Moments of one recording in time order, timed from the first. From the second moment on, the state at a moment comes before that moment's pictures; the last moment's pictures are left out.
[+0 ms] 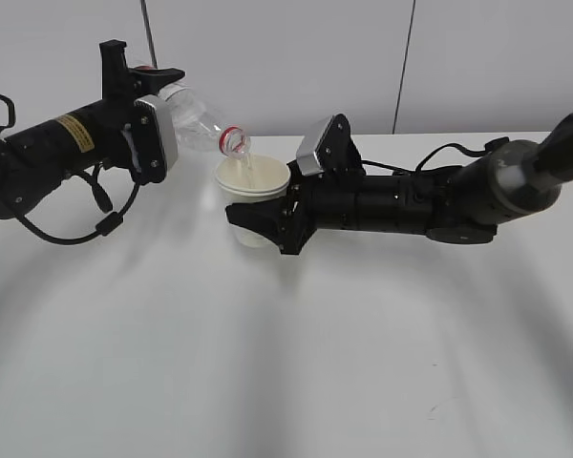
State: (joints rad) left arm -0.16 2.12 -1.20 0.63 -0.91 1.12; right arm 0.26 2.28 -1.32 -1.11 -0.98 0.57
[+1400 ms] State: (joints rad) left arm -0.16 2.12 -1.20 0.62 -0.92 1.16; right arm 0.26 2.28 -1.32 -1.14 -0.97 0.57
